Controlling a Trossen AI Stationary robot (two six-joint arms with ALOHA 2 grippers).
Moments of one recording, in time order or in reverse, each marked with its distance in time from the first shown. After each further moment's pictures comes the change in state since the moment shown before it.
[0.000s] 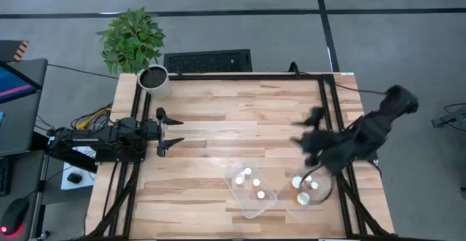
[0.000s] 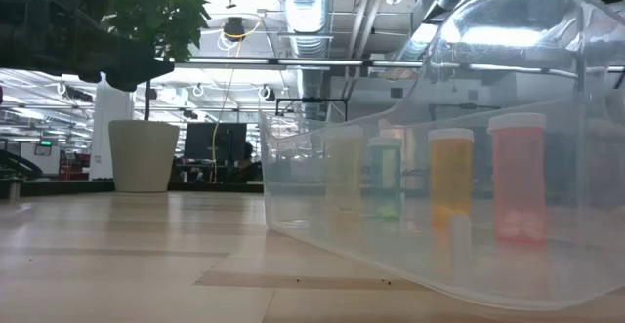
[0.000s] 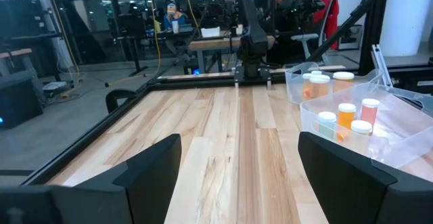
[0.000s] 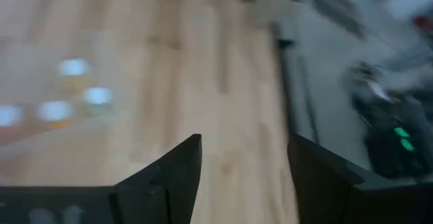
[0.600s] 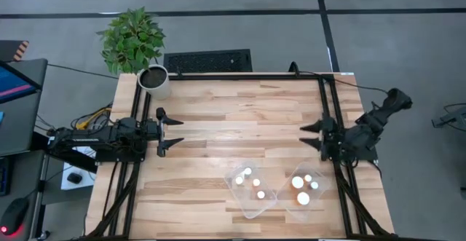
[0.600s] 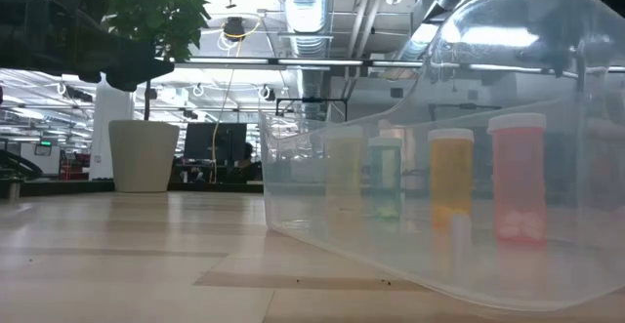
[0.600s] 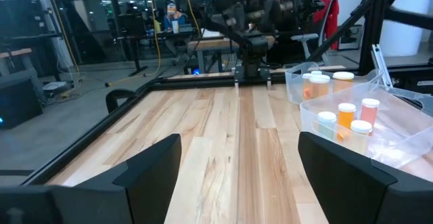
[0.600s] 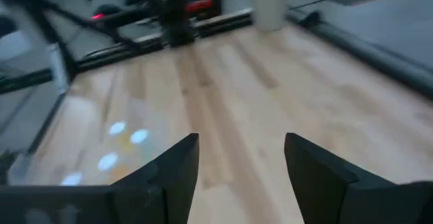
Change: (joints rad) left arm 0.000 0.000 0.000 0.000 0.000 0.000; right arm -0.012 -0.980 -1.065 0.715 -0.085 0.287
